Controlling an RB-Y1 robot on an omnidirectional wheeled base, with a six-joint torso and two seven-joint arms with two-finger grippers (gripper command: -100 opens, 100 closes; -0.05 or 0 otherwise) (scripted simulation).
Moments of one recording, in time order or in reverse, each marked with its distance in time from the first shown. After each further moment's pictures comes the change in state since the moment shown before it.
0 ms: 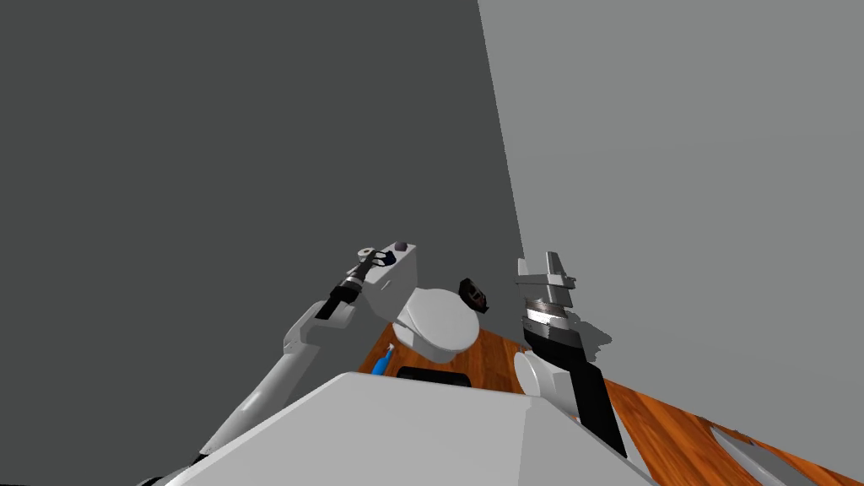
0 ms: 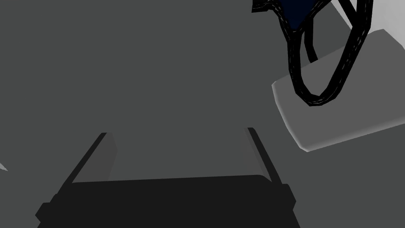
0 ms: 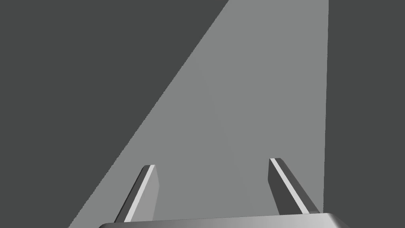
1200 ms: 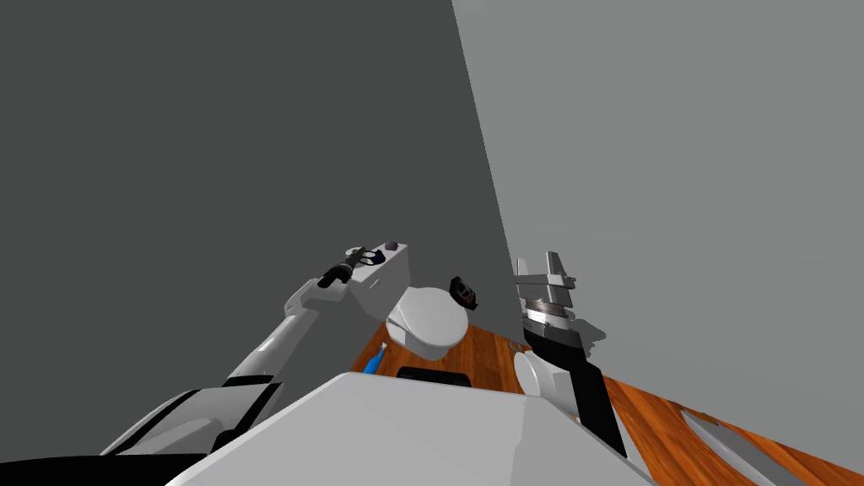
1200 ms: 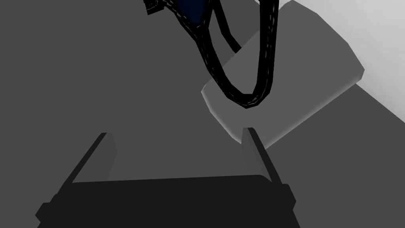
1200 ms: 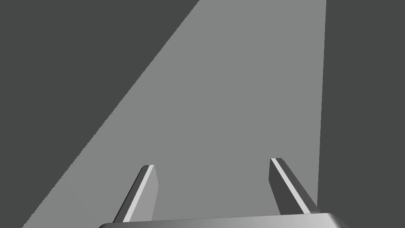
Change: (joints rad) left arm -0.254 0.175 0.057 0.323 0.033 0.304 -0.060; right arm 0.000 0.000 0.000 0.000 0.000 0.000 0.000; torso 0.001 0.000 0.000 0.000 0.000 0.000
